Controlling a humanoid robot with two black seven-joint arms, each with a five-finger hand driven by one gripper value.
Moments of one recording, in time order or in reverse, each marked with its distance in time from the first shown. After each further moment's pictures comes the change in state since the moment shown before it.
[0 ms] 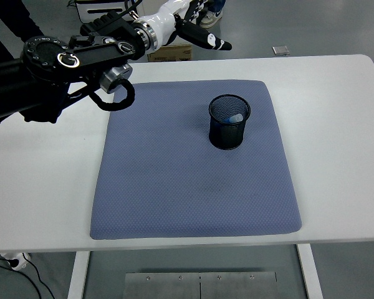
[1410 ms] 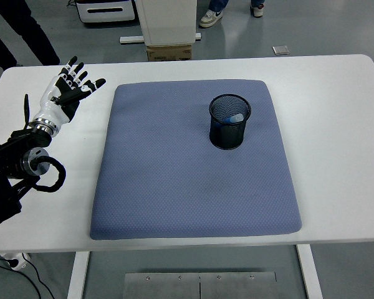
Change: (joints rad) left arm 0.743 0.180 -0.660 0.219 -0.087 -0.244 -0.229; right arm 0.000 0.000 0.000 0.000 0.000 0.000 0.000
